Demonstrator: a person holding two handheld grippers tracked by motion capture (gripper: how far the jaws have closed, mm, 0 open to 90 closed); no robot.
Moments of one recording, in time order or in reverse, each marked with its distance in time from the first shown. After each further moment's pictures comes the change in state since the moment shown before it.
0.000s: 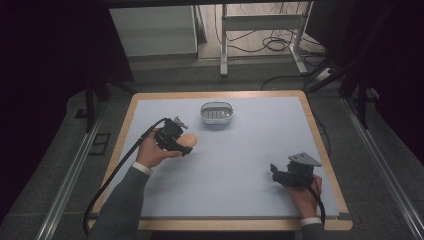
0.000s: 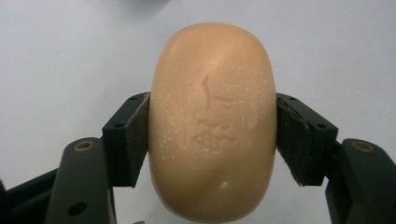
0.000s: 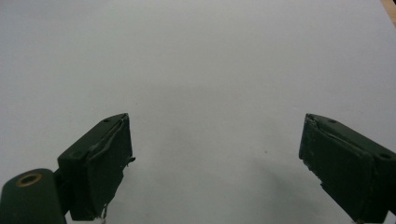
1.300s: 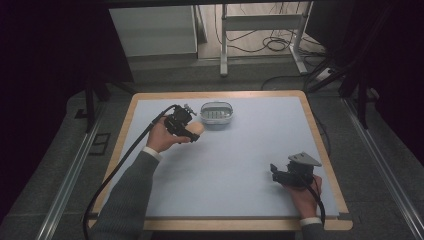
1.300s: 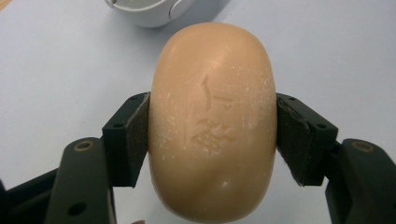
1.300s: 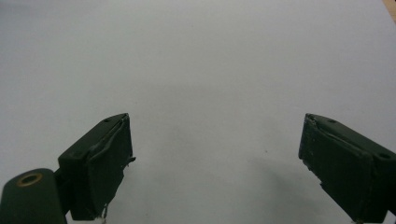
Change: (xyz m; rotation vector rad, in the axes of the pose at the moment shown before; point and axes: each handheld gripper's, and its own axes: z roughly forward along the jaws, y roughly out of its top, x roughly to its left) left arm 0.019 0.046 0.016 0.020 0.011 0.027; right arm 0.000 0.000 0.001 0.005 -0.001 0.003
